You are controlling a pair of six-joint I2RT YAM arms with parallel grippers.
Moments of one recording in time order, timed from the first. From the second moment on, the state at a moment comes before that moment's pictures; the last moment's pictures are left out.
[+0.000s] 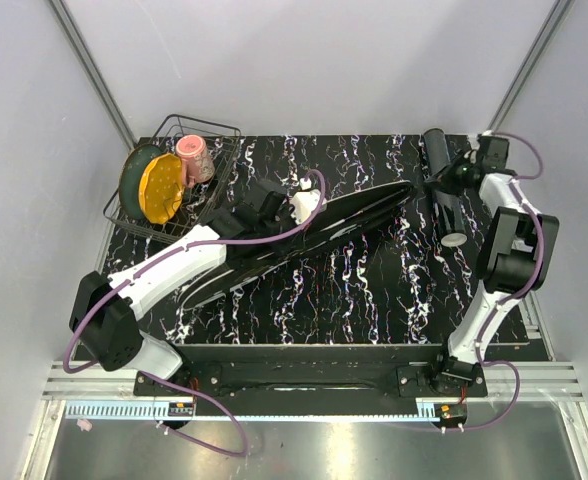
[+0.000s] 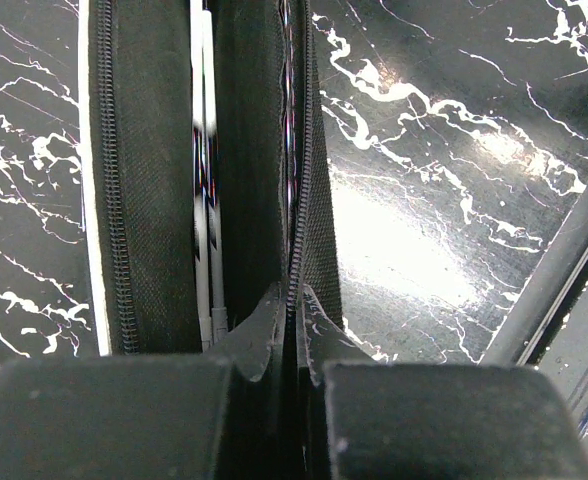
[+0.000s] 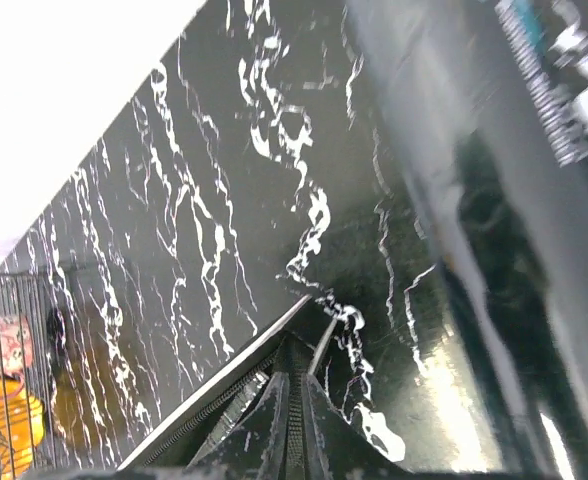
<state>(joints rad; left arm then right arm) -0.73 1.46 1.21 -0.50 0.27 0.16 -0.21 1.96 1.46 -0.29 -0.47 0.55</state>
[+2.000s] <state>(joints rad) -0.61 1.34 1.21 -0.49 0.42 0.04 0.44 1.44 0.88 0.10 -0.69 -0.19</state>
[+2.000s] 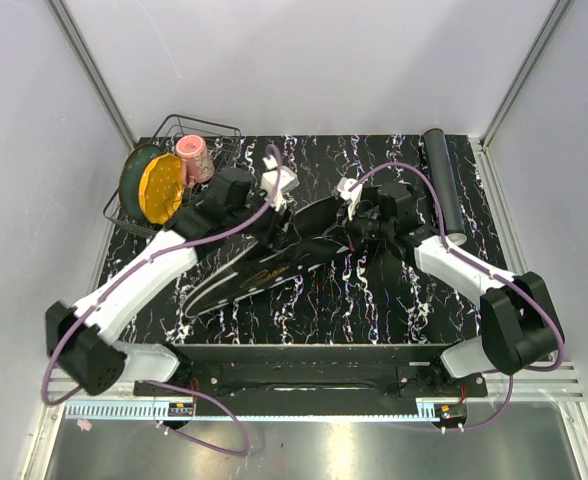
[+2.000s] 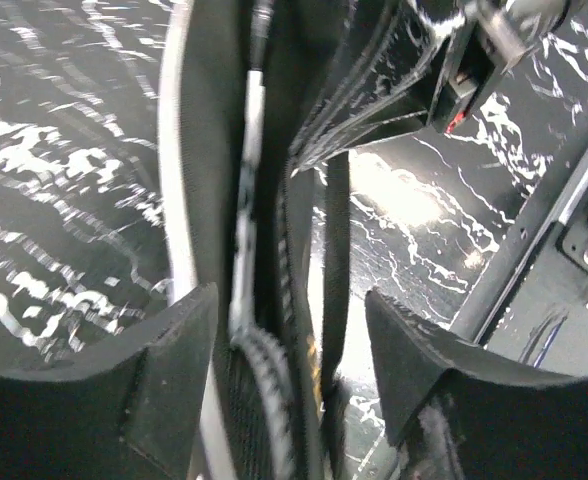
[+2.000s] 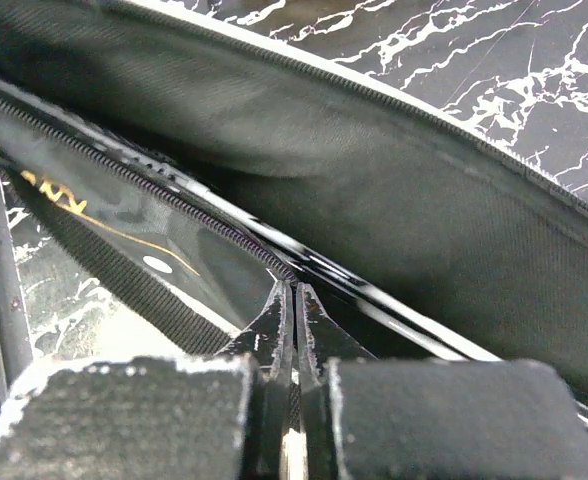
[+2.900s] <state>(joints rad) -0.60 0.72 0.89 -0.78 0.14 -0.23 0.42 1.53 1.06 -0.05 -0.73 -0.28</state>
